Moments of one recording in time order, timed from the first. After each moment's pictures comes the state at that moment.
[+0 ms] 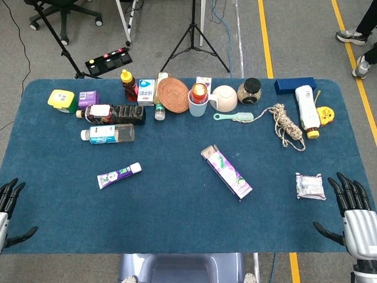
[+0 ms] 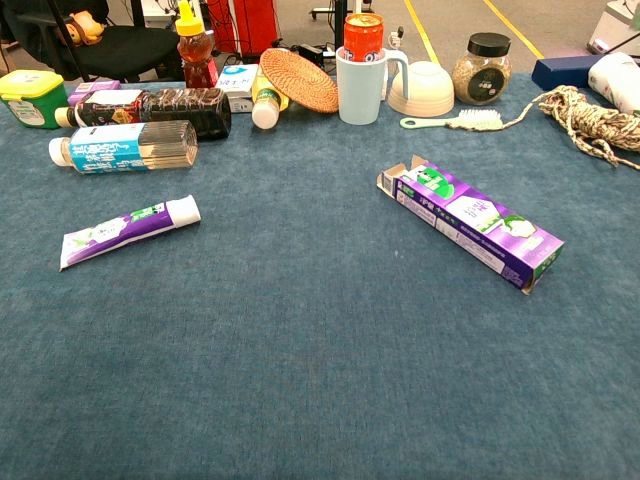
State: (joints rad) left arm 0.05 -1.05 0.05 -1.70 1.62 1.59 0.01; right arm -0.04 -1.05 0.03 -1.81 -1.66 1.65 -0.05
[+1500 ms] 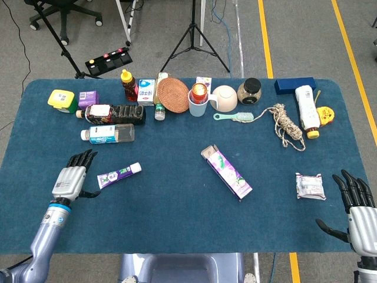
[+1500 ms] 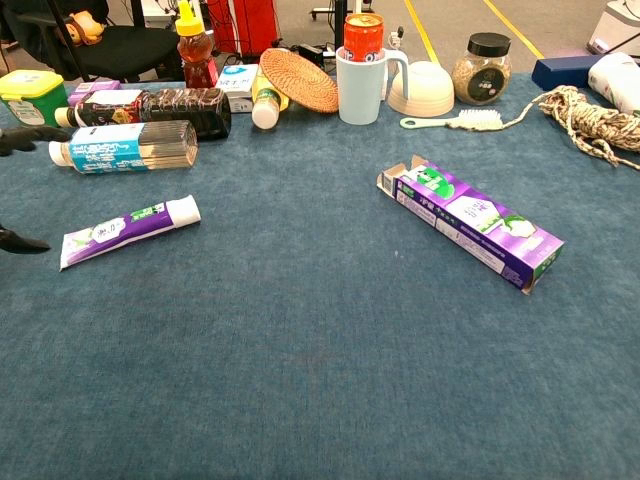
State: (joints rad) left arm -0.42 -1.36 -0.17 -1.73 1.02 1.10 0.38; right arm -0.03 -1.01 0.05 -1.83 -1.62 1.63 0.01
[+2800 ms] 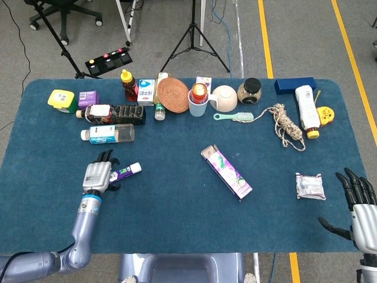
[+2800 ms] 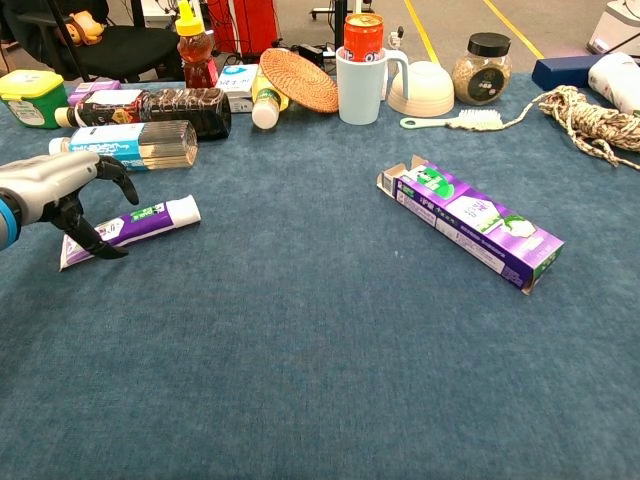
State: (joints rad) left arm -0.60 -1.63 -0.21 -1.60 0.72 1.22 0.67; right arm -0.02 -1.00 0.06 -1.82 -1.59 1.61 0.05
